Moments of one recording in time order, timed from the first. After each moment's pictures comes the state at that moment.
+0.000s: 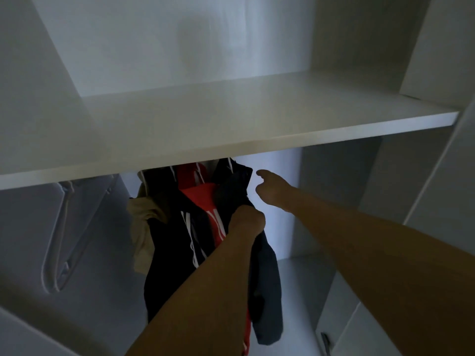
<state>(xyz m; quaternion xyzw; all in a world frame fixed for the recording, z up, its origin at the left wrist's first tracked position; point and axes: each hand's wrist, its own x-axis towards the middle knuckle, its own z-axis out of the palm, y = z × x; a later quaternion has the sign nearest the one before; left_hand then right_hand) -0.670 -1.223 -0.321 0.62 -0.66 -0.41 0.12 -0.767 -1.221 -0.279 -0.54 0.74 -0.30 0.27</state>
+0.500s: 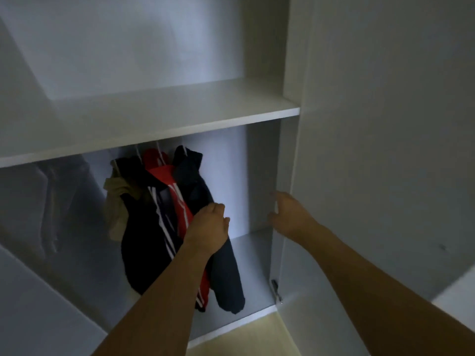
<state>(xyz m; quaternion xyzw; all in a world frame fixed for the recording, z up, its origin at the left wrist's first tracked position) -0.590 -1.024 -0.303 0.39 -0.91 -0.08 0.14 -0.758 -0.900 -0.252 -0.49 0.82 -0.25 0.19</state>
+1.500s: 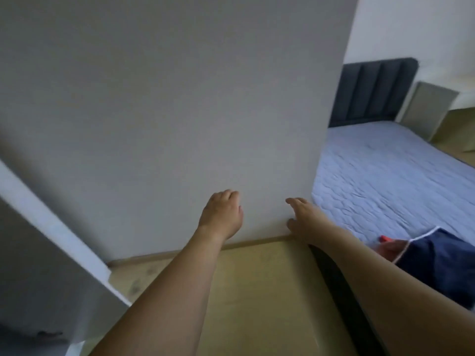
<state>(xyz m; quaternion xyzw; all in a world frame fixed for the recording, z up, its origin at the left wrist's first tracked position) -0.580 -0.283 -0.325 -0.32 -0.94 -0.10 0.07 -0.475 -0.091 -0.314 0.14 0.97 -0.21 0.04</state>
